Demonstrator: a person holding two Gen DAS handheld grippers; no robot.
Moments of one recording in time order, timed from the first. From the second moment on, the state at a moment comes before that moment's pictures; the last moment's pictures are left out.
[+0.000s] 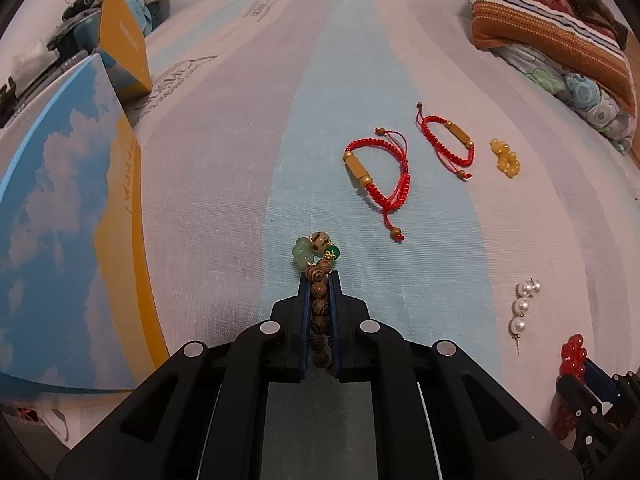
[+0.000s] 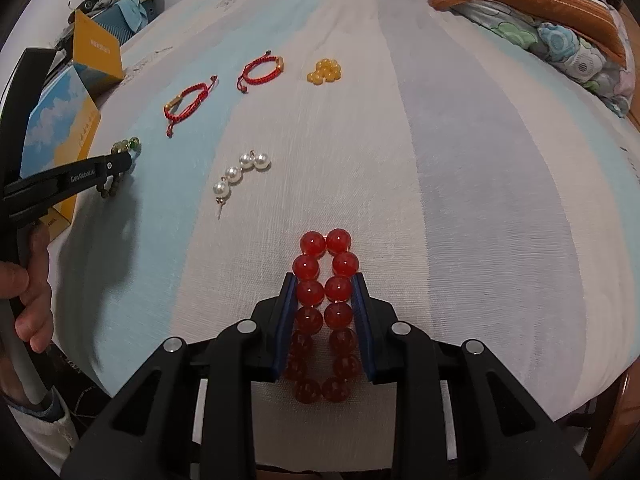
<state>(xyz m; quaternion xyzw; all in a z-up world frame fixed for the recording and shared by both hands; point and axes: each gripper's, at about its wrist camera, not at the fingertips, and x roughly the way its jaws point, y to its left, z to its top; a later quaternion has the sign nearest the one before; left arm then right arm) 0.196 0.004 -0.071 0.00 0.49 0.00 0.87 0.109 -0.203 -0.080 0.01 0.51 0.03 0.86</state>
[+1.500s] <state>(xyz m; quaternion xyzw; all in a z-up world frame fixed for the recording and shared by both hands) 0.150 0.024 0.016 0.01 0.45 0.00 0.89 0.117 -0.186 0.000 0.00 0.43 0.00 0.90</state>
